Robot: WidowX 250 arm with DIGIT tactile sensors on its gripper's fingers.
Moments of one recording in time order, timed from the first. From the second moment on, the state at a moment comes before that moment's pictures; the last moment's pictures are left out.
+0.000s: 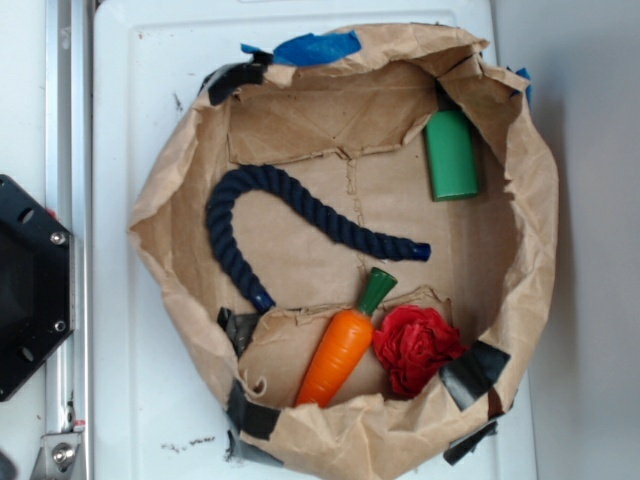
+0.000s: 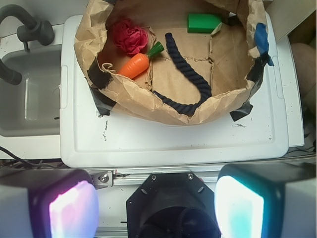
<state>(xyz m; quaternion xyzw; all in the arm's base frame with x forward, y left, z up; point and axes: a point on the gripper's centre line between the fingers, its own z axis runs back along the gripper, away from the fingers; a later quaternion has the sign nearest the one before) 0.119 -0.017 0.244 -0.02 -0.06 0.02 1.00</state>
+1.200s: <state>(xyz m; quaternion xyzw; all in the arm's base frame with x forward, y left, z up) 0.188 -0.019 0.193 0.01 -0.09 -0.08 0.99</state>
